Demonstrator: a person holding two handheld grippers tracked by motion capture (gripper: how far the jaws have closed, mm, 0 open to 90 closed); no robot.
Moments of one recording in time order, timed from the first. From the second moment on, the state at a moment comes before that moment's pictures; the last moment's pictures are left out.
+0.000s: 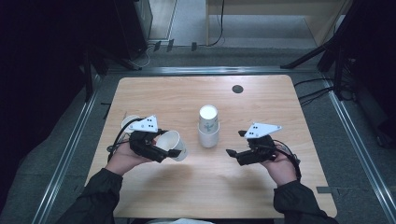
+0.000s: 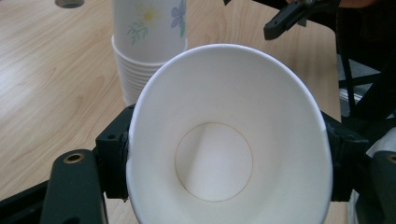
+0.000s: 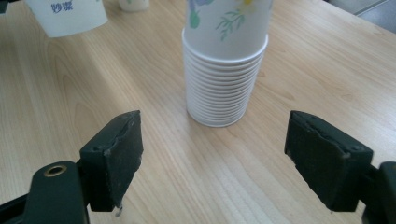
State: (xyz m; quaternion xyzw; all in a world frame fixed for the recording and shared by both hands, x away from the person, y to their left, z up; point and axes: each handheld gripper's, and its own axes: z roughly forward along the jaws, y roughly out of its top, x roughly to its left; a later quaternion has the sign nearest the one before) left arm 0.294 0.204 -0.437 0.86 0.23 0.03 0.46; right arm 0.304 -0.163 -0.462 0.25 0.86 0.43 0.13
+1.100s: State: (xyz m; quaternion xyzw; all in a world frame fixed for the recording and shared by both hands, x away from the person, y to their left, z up) left arm 0.272 0.262 -0.453 0.86 0.30 0.08 0.42; right arm 0.345 -0.165 -0.457 0.27 0.85 0.44 0.12
